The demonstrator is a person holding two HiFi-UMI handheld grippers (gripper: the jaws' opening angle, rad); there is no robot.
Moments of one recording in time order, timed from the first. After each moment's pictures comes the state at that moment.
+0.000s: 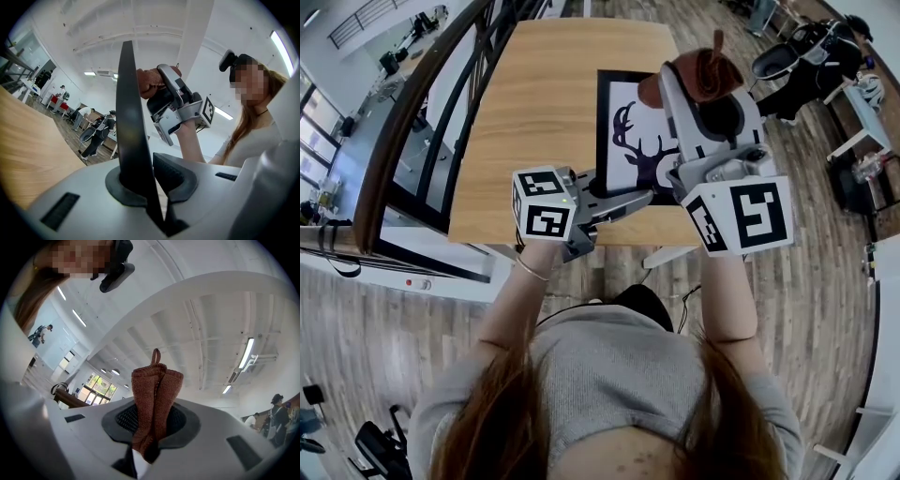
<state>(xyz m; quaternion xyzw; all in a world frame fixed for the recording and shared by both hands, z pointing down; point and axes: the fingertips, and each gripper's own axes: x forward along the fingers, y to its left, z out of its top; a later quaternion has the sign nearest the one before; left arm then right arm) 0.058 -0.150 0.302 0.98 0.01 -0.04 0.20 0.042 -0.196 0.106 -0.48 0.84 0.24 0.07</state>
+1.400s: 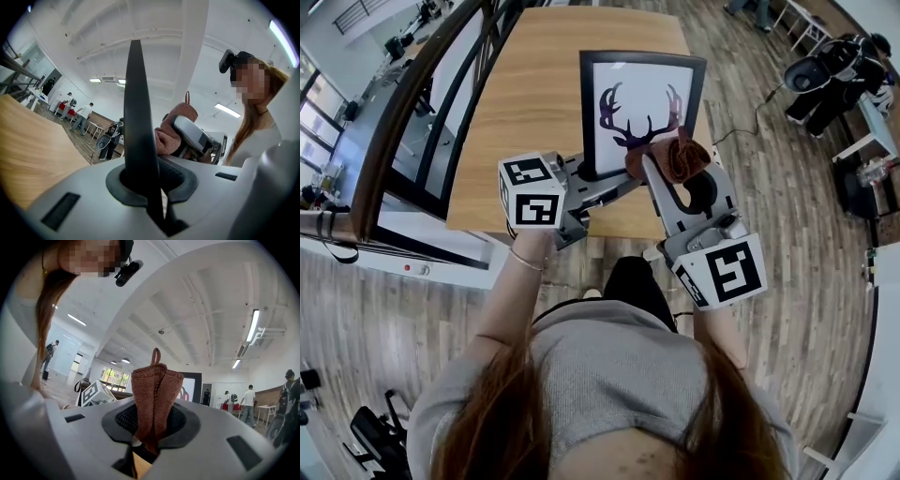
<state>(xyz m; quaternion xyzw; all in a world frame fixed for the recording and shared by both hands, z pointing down) 0.059 -0.159 0.303 0.98 -0.05 -0.05 0.19 0.051 -0.142 0.225 -0.43 0.89 0.13 -0.02</state>
